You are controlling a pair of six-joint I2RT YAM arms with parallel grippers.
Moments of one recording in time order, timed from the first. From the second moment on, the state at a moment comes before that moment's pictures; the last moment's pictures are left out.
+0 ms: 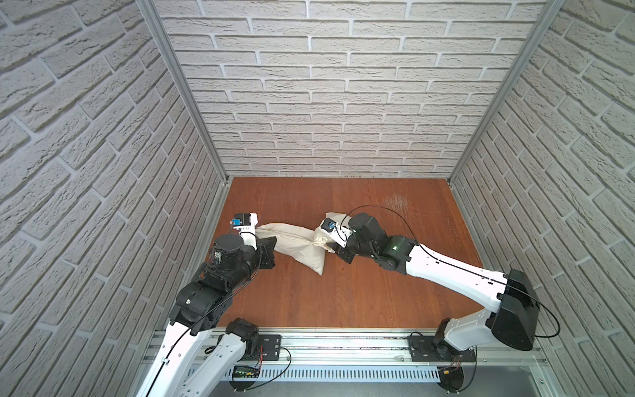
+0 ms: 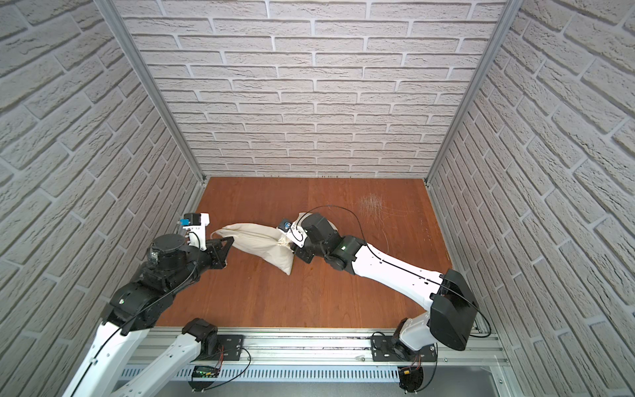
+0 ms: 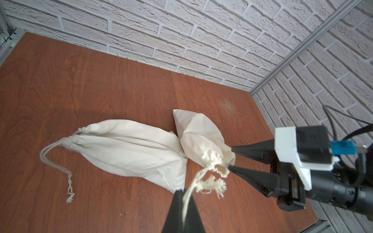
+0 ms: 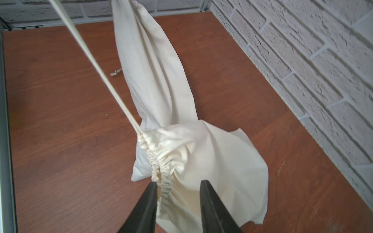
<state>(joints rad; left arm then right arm) -0.34 0.63 0.98 -0.78 0.05 -0.45 0.96 1.47 1.18 -0.30 -0.01 -0.26</state>
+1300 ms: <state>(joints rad) -0.34 0.67 1.12 -0.96 0.08 -0.44 0.98 1.70 1.29 -0.22 0.17 -0.34</state>
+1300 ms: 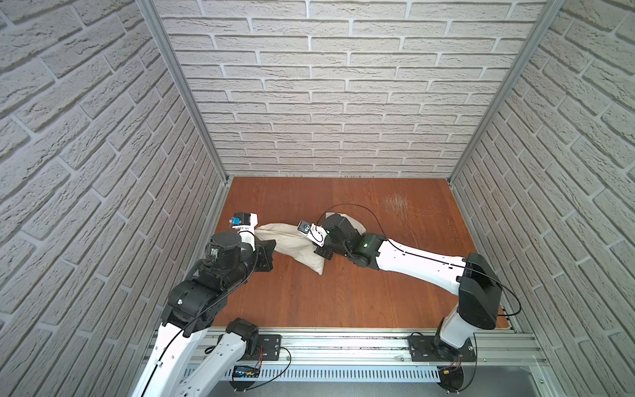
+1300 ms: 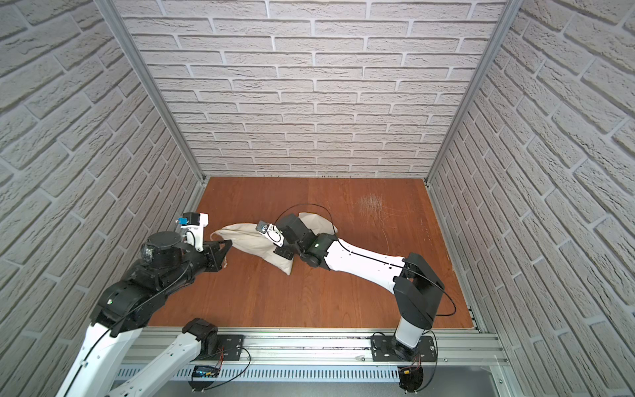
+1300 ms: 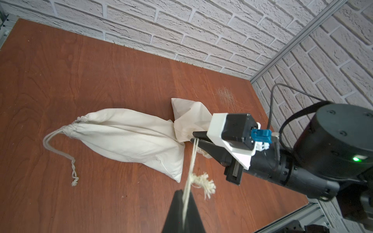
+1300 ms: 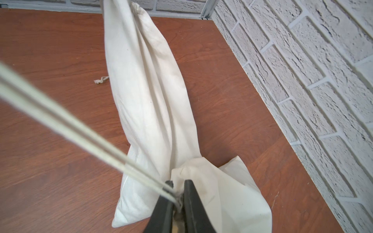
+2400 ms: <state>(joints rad) -0.32 0.70 1.16 -0.80 0.01 -0.41 0.94 1.47 1.18 -0.38 0.06 -0.24</state>
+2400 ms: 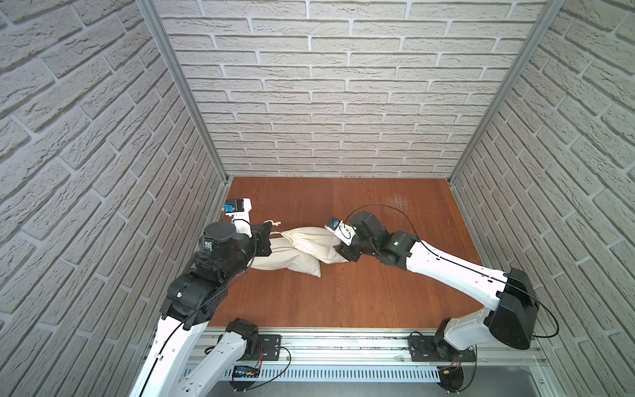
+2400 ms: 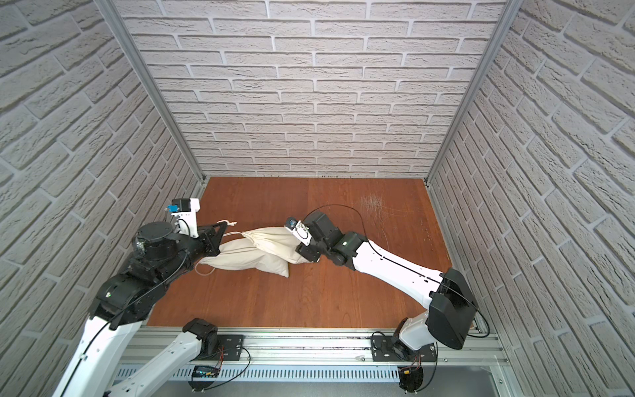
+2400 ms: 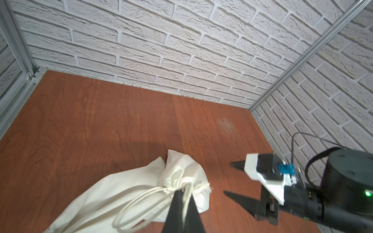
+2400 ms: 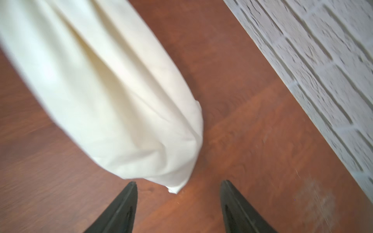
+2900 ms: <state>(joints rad) -0.32 0.66 1.14 -0.79 0.03 -0.42 0.89 1.64 1.13 -0.19 0.09 -0.27</state>
